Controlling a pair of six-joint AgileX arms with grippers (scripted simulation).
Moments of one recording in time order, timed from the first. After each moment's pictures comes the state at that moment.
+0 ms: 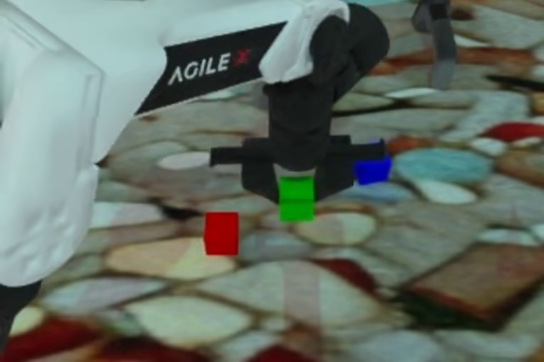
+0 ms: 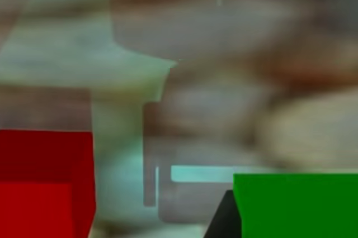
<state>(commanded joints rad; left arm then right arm) -0.76 2.25 1.81 -1.12 0.00 -0.75 0.01 0.00 0.00 0.00 0.00 0.00</state>
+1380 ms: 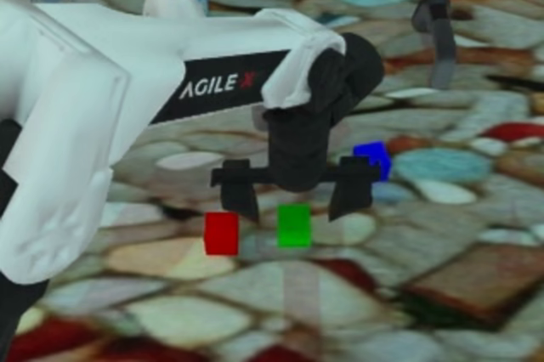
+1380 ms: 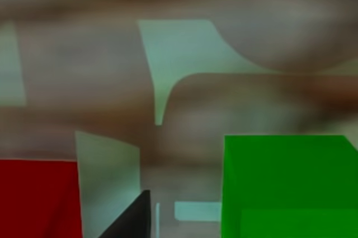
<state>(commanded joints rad) -0.76 2.26 1.72 -1.02 0.00 -0.75 0.01 0.00 0.00 0.00 0.00 0.00</state>
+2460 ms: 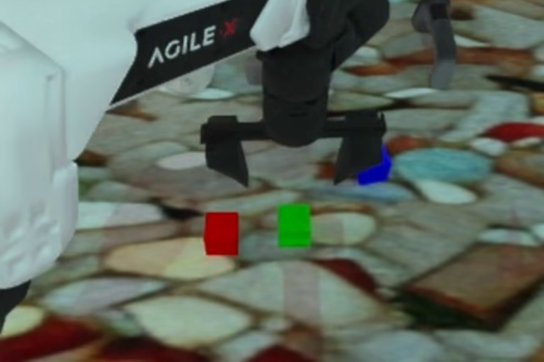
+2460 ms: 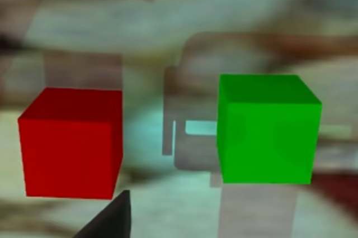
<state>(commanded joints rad) -0.74 2.21 1.91 -1.27 0.00 -0.75 0.01 0.00 0.00 0.00 0.00 0.00</state>
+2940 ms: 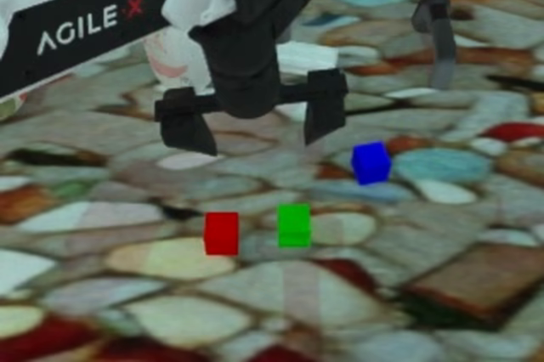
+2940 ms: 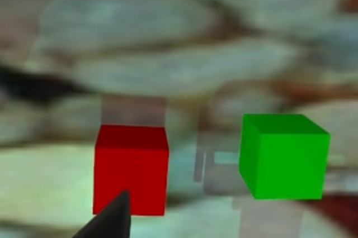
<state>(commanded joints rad) -0.66 2.00 1.73 -1.13 -0.01 -0.71 0.07 0.22 0.22 -0.14 0.00 0.03</state>
